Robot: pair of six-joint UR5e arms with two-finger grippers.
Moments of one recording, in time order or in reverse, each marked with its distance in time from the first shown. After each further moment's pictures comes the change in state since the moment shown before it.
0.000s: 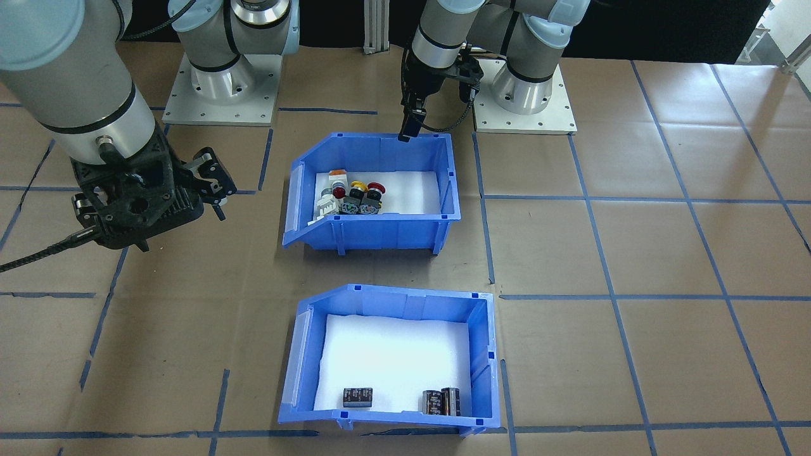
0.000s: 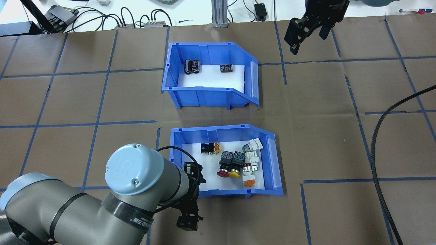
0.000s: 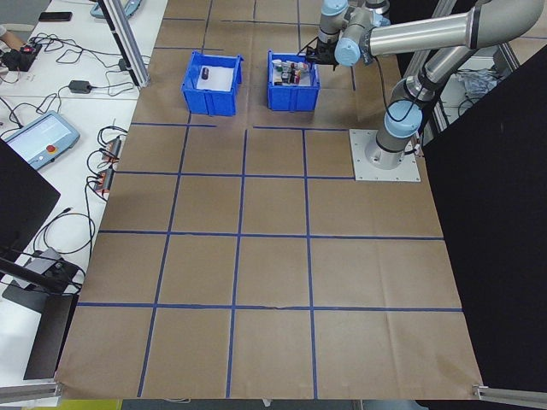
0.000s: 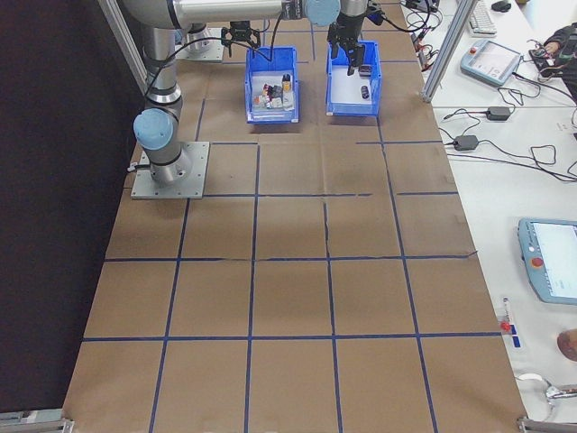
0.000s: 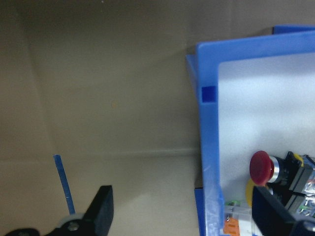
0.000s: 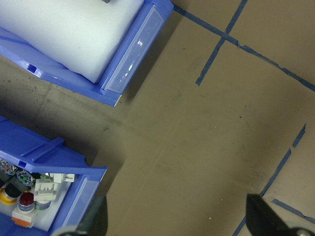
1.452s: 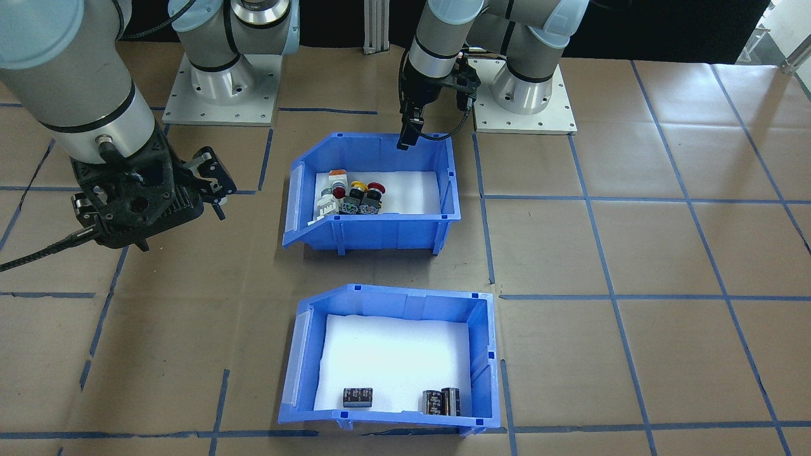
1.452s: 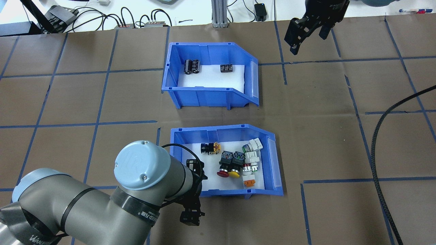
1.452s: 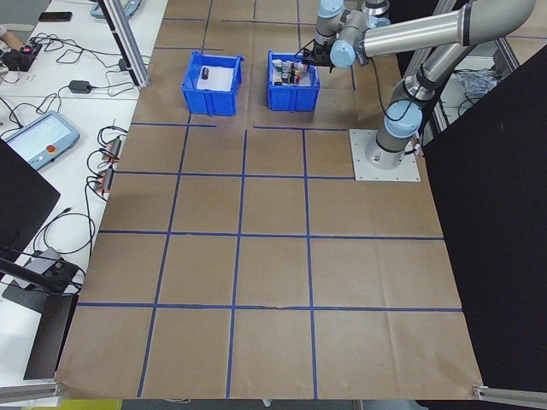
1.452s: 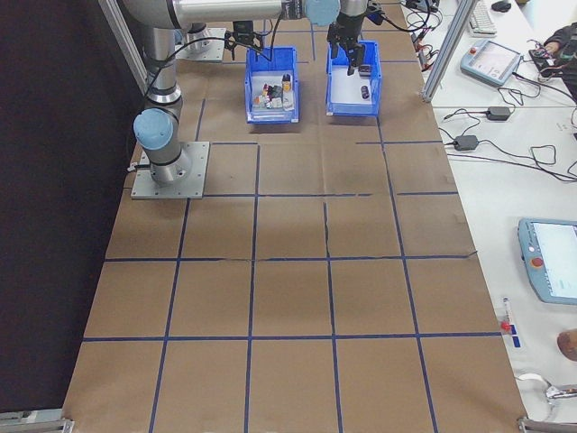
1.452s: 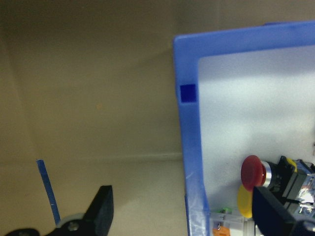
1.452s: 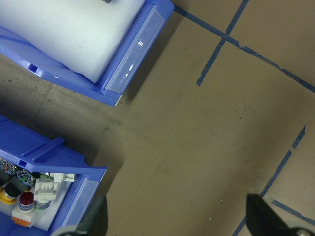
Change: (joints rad) left arm -0.003 -0.045 0.001 0.042 0.015 -0.002; right arm 0.007 0.001 -0.002 -0.005 0.001 -0.016
